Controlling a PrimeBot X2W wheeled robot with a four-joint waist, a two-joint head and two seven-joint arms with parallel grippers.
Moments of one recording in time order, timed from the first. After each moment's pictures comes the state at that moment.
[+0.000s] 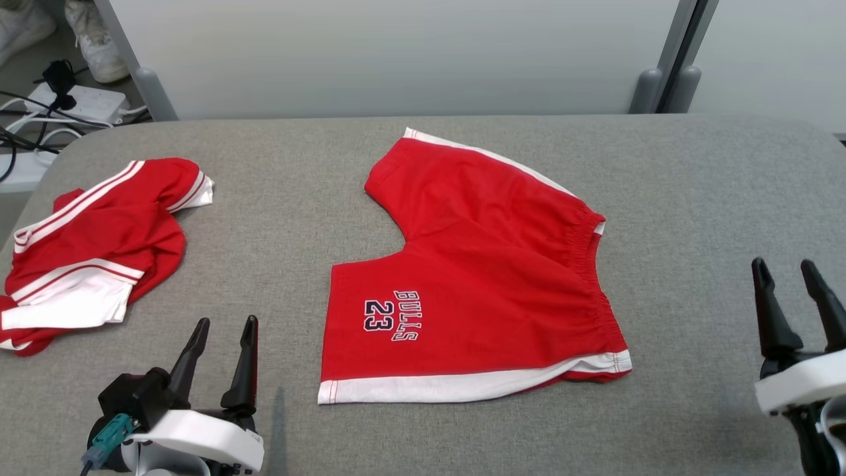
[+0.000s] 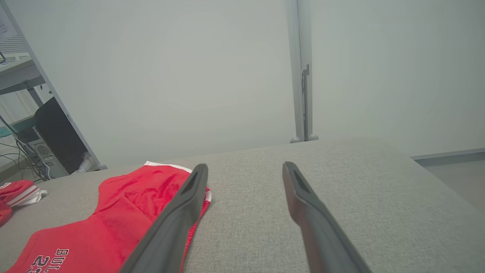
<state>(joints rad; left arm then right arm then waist) -0.11 0.10 -0.05 0.37 -0.37 -0.13 -0.26 -0.21 -0.36 0.12 0.37 0.60 0.13 -0.25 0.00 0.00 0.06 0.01</state>
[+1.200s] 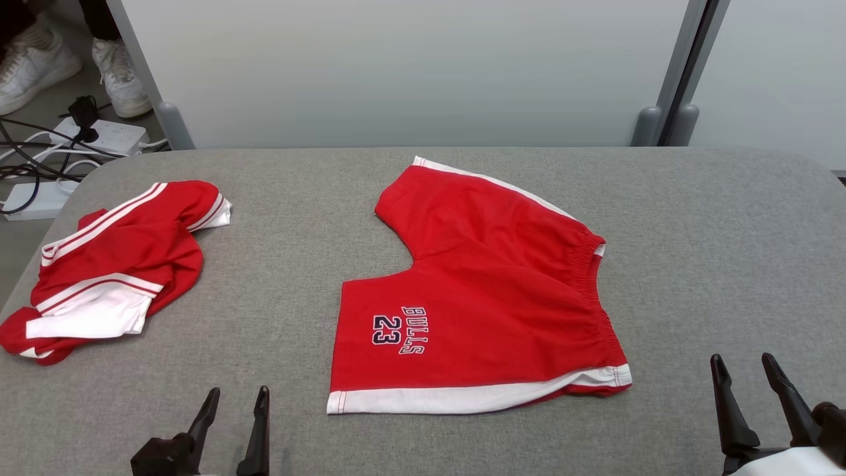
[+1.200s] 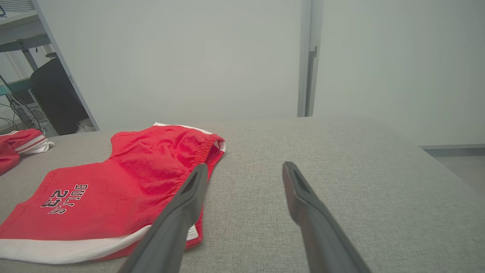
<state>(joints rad) 0.06 0.04 0.00 0.34 -0.20 -0.09 -0.26 0.05 -0.18 0.01 0.24 0.31 0.13 -0.25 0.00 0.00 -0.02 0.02</state>
